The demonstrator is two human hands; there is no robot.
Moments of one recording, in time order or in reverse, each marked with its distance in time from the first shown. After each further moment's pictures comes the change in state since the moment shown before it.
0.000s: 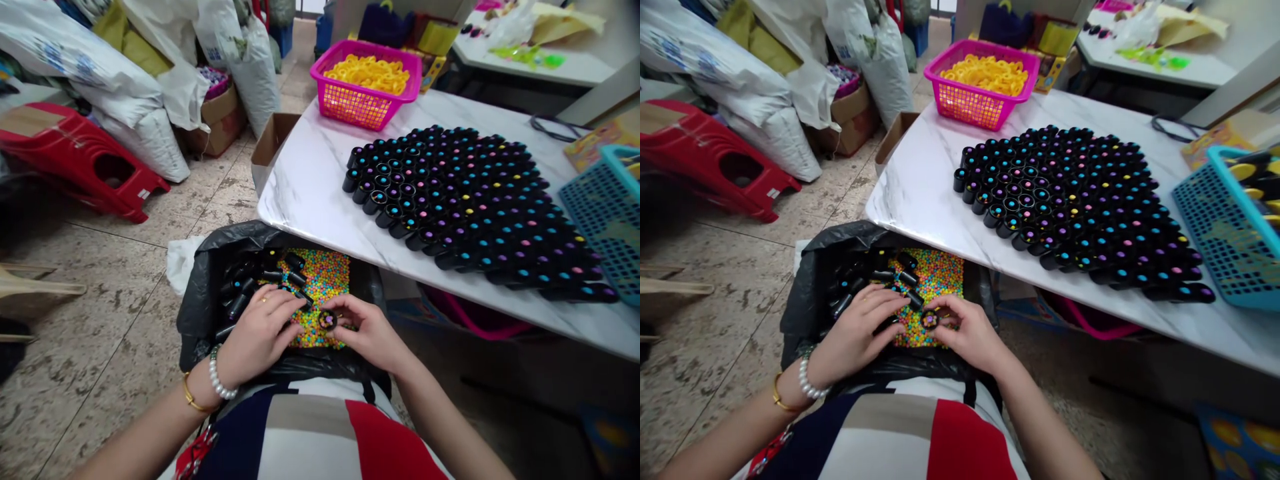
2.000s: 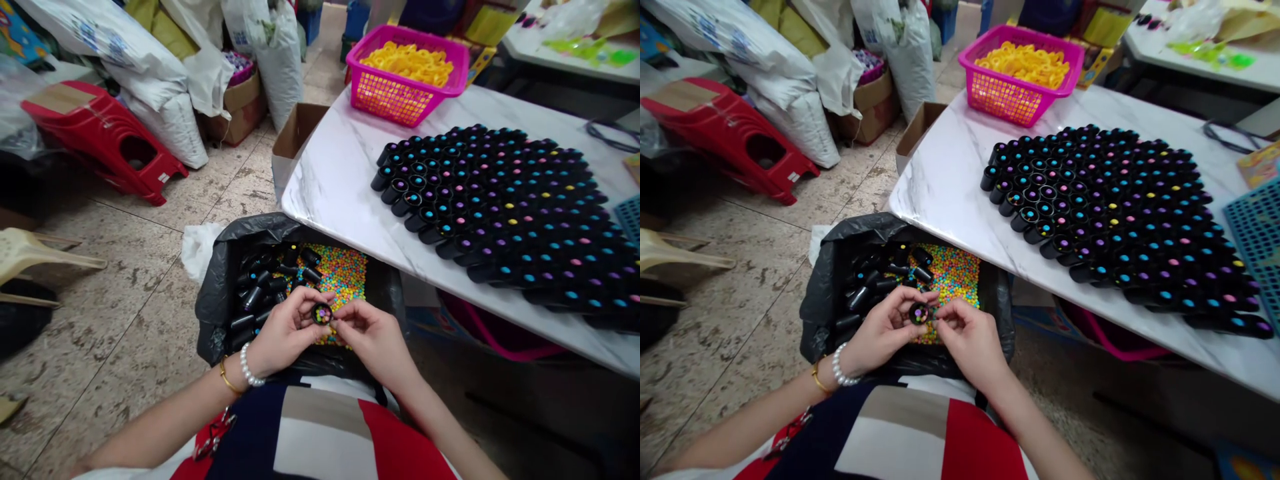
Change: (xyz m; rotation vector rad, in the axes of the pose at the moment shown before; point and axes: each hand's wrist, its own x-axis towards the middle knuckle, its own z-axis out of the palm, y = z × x) left_hand 0.001 0.015 0.023 -1.225 0.097 -0.474; right_hand 0.004 -0.019 0.030 -0.192 0.183 0.123
